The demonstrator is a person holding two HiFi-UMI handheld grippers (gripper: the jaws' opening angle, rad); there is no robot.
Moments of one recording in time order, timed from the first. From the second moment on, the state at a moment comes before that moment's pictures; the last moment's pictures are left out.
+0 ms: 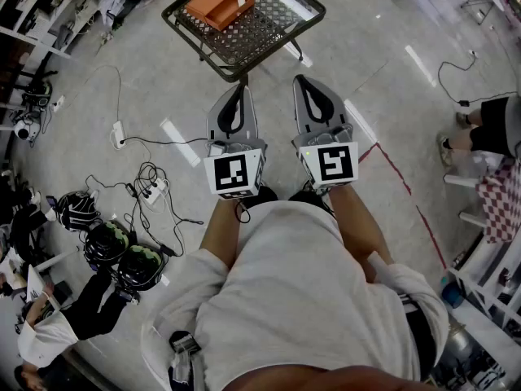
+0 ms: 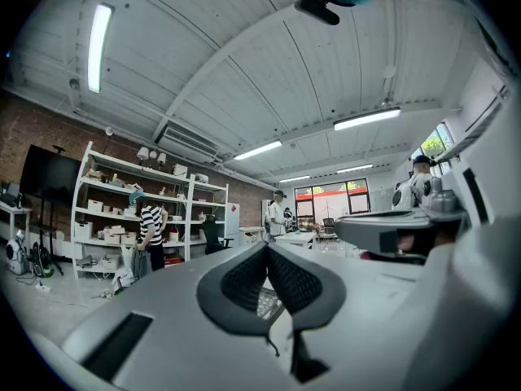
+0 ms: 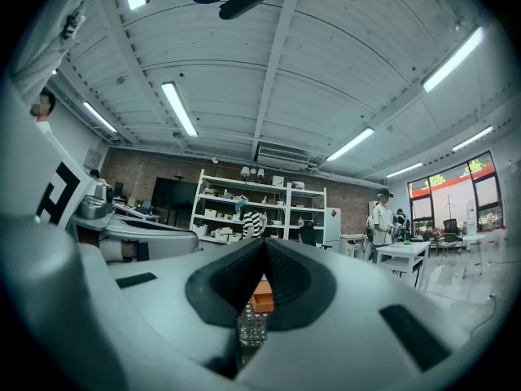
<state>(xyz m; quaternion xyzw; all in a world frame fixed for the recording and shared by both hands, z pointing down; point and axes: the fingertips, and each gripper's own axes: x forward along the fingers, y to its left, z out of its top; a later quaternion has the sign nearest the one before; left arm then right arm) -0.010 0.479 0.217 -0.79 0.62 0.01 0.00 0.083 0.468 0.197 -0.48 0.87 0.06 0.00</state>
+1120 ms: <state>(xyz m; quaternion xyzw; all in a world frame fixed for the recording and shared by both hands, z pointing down) -0.103 0.458 0.241 -0.82 0.58 0.02 -0.02 0.005 0.452 0.212 -0.51 0.86 0.08 -0.01</state>
